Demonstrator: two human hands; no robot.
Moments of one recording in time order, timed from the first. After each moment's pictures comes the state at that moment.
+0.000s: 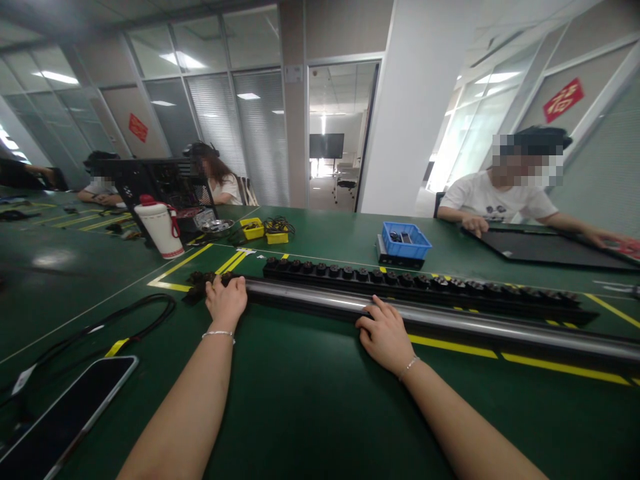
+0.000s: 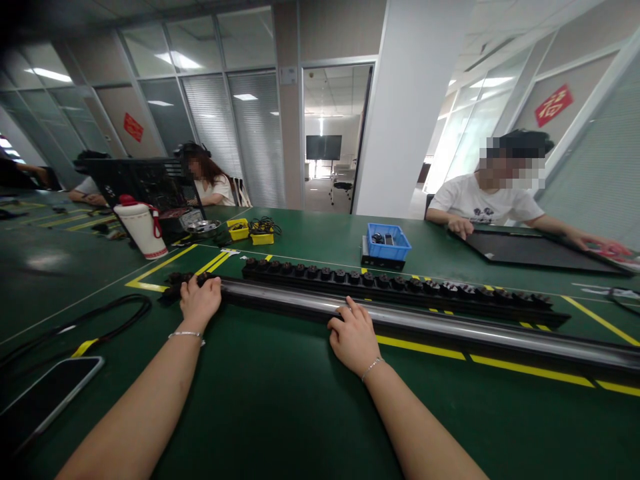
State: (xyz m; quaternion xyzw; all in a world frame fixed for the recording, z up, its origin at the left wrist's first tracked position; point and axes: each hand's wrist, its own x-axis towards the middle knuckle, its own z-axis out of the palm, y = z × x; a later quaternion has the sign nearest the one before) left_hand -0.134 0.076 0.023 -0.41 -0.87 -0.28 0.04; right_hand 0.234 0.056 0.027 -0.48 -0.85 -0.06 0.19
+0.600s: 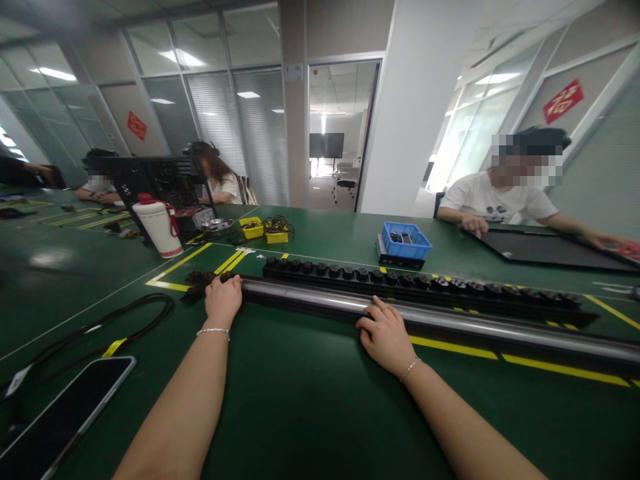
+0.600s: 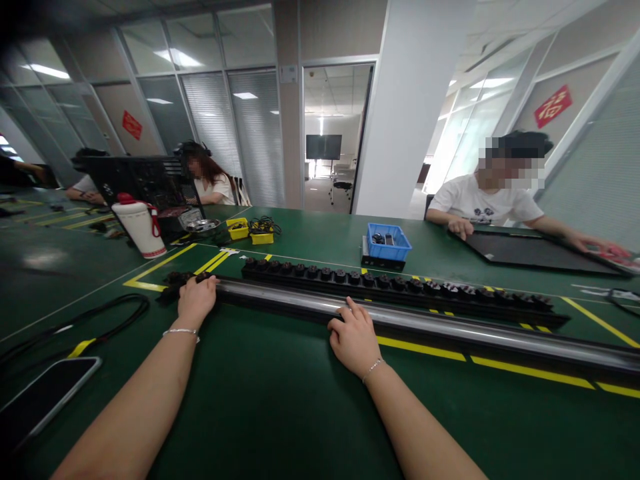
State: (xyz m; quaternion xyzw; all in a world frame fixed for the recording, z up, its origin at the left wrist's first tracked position) left_hand -0.143 0.078 0.032 -0.45 -0.87 -0.22 0.04; right_hand 0.233 0.059 0.026 -0.49 -0.85 -0.05 0.19
